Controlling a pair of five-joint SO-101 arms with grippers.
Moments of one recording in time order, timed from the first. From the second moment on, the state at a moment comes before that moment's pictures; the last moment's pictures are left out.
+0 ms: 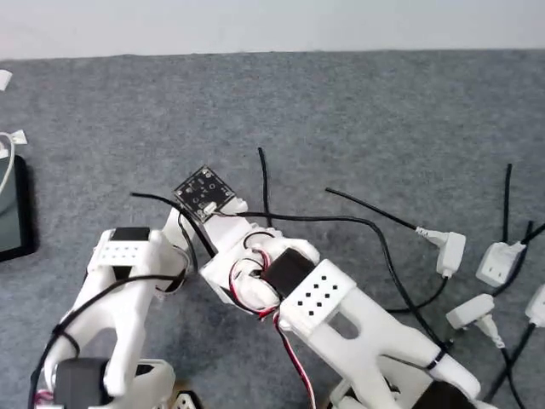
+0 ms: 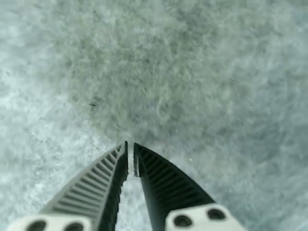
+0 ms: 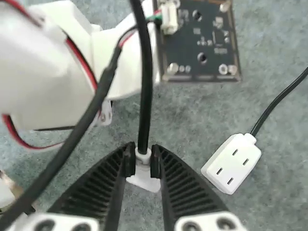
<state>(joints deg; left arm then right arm) -3.7 -17.1 56.3 60.4 -33.7 -49.8 -26.7 36.6 55.1 -2.9</state>
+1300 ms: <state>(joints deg) -7.0 -28.7 63.9 51.5 -23.8 -31.0 -26.7 43.3 42.6 0.0</state>
